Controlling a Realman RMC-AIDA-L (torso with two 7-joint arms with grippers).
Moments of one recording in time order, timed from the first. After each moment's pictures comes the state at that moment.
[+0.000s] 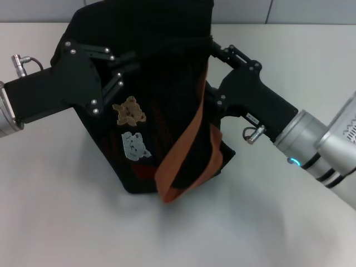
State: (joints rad) left arm -0.43 -2.06 0.79 0.62 1.55 1.72 -0.62; right arm 0.65 2.09 -0.01 0.28 -1.96 -1.37 0.19
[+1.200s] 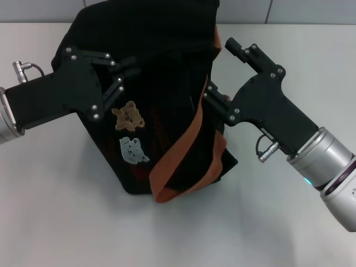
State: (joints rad) left arm -0.42 -2.06 0.79 0.61 1.55 1.72 -0.62; right arm 0.54 2.09 0.12 0.32 -2.11 -1.50 -0.12
